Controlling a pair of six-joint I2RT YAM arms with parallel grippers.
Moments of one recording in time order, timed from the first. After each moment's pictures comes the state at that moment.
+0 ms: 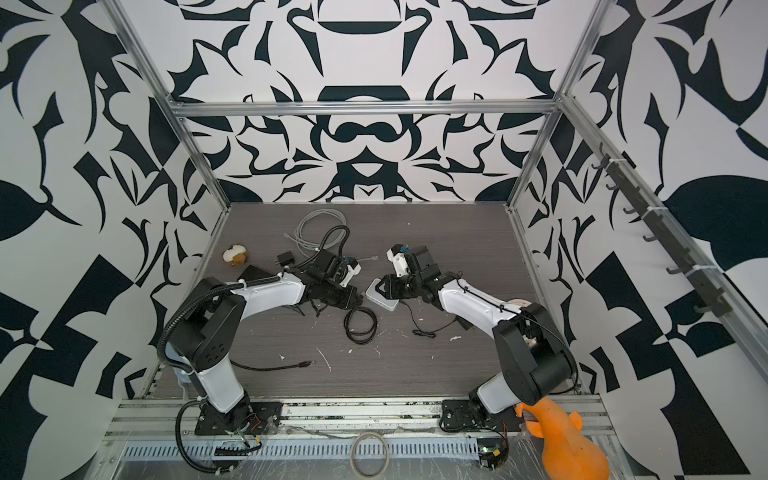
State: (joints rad) left arm -0.62 1.78 1.02 -0.26 0.50 -0.25; right arm 0.49 1.50 0.85 -0.12 -0.51 0.47
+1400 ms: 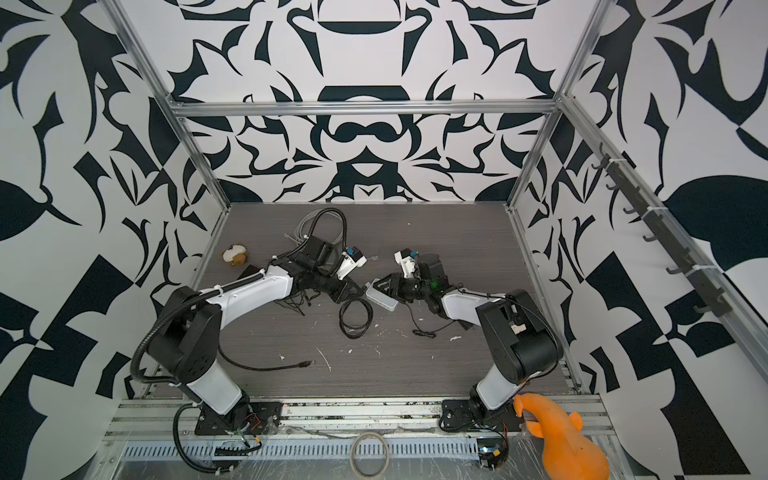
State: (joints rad) left arm -0.60 1.65 1.07 -0.35 0.54 0.11; right arm 0.40 1.62 0.69 0.34 -0.72 0.83
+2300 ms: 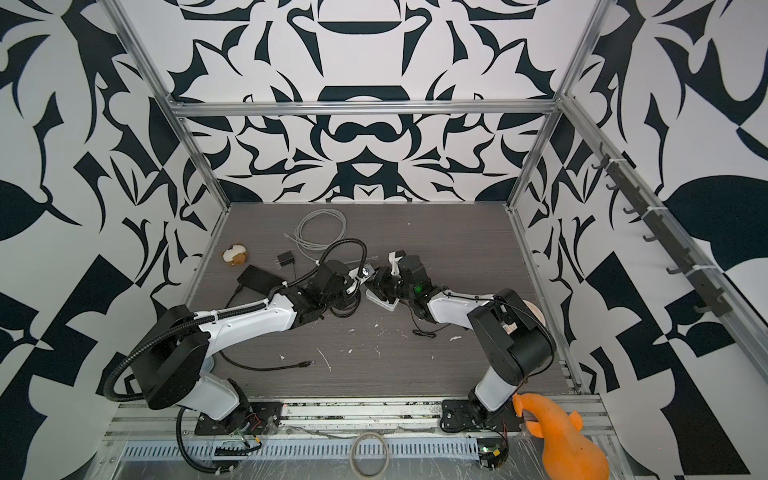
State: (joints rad) left arm -0.84 1.55 0.89 -0.02 -0.26 0.45; right arm 0.56 1.64 0.73 0.48 -0.47 1.28
